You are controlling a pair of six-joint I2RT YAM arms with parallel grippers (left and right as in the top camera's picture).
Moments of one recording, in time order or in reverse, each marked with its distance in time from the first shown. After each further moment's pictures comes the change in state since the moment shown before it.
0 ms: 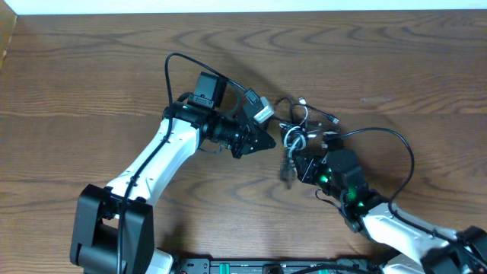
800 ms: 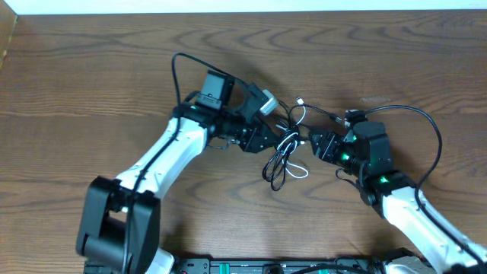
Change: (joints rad) left arm -0.043 0.046 0.000 0.124 -0.131 -0.199; right arm -0.229 -0.068 0.214 -0.391 -0.061 -0.145
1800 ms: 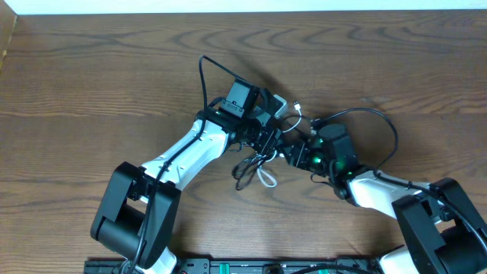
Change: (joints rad) left arm -0.113 0.078 0.000 0.085 -0.367 -0.151; right arm 0.161 0.368 0.005 0.293 -0.102 0.075
